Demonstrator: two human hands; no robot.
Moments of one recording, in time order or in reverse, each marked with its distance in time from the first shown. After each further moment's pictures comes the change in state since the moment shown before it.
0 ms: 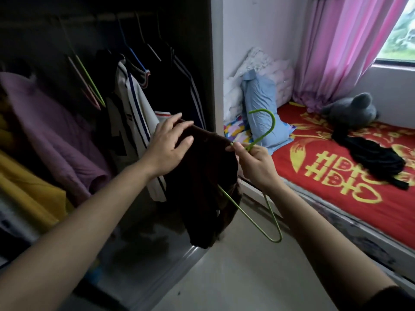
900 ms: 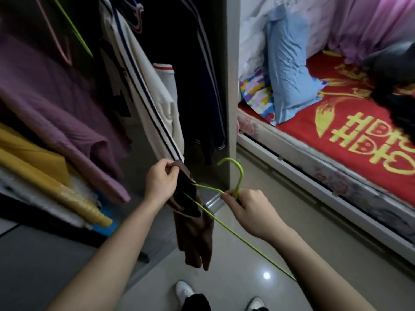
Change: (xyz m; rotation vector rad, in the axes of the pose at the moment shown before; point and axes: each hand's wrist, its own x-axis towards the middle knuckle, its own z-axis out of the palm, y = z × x) left_hand -0.097 -0.063 0.107 -0.182 0.157 -0.728; right_hand -0.100 0.069 0.036 -0.544 -0.461 0.186
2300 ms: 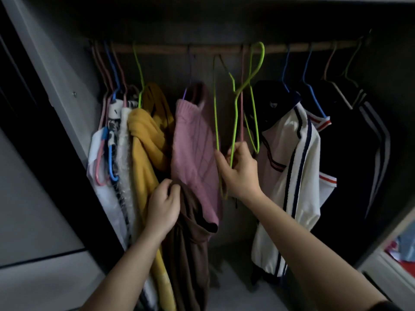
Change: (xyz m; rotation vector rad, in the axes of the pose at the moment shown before) left_hand 0.180 -0.106 -0.282 -0.265 0.455 -0.010; right_hand 0.366 -0.346 0.119 0.559 0.283 -0.582
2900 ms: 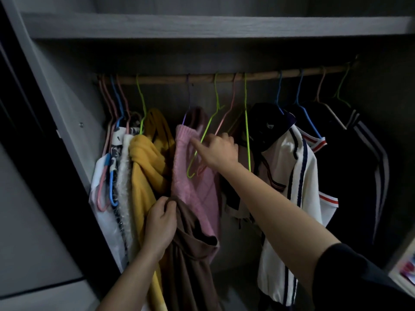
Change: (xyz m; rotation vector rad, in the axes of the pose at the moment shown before) left_hand 0.011 -0.012 0.000 -0.061 0.029 -0.029; right_hand 0.100 -0.026 0.045 -0.715 -0.204 0.112
